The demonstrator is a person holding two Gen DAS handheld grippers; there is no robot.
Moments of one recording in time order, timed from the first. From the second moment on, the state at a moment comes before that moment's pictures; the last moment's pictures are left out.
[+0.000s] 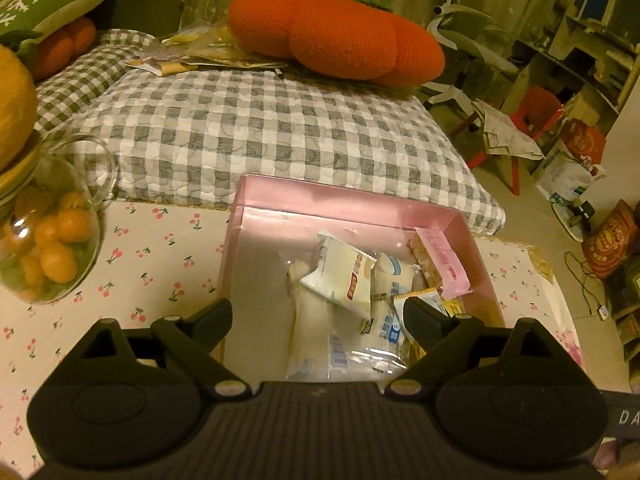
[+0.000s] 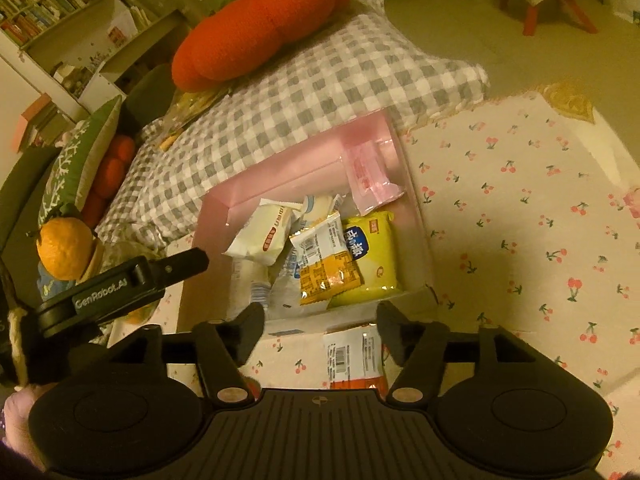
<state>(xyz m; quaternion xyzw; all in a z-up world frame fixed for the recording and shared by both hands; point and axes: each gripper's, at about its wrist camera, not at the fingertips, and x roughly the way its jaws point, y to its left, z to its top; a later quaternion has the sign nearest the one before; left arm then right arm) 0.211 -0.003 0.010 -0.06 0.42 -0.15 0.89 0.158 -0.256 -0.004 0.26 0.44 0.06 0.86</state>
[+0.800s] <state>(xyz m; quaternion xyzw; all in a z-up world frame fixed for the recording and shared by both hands) 0.138 0.045 0.011 -0.05 0.43 -0.15 0.89 0.102 -0.221 0.019 0.19 0.44 0.08 0.87</state>
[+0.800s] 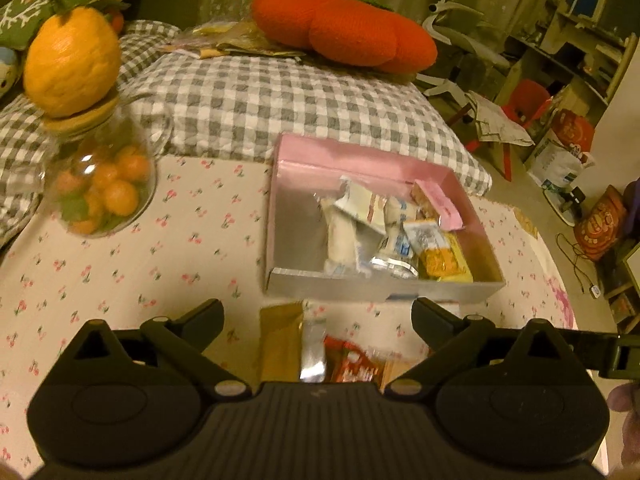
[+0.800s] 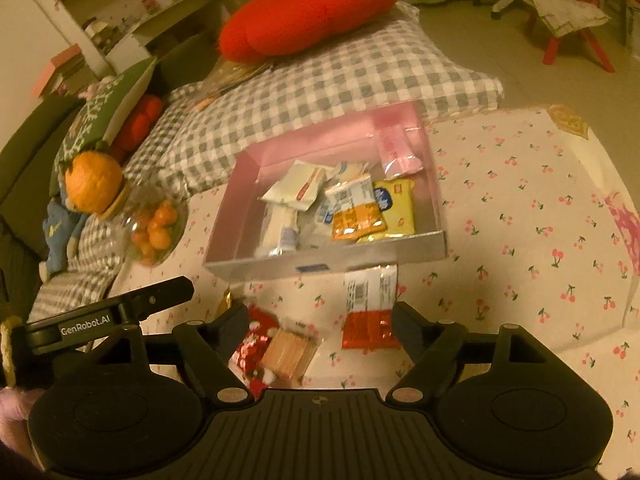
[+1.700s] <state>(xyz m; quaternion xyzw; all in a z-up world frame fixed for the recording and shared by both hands) 0.096 0.089 -0.047 -0.04 0.46 -0.14 0.87 0.060 -0.201 -0.029 0.07 0.45 0.05 0.89</state>
